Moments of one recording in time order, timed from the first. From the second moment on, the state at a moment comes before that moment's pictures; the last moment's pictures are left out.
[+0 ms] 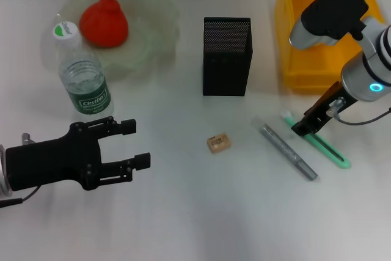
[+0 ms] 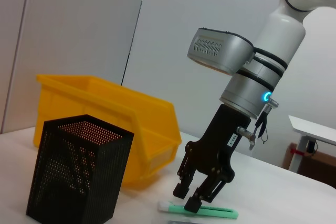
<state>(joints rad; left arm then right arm) -0.38 -2.02 0.76 0.49 1.87 1.70 -1.14 0.66 2.09 -1.46 -1.14 -2.70 -1.39 2.57</state>
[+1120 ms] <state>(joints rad) -0.37 -2.04 0.76 0.48 1.89 1.68 -1.14 0.48 2.08 -0.93 -1.43 -1.72 -1.49 2.03</state>
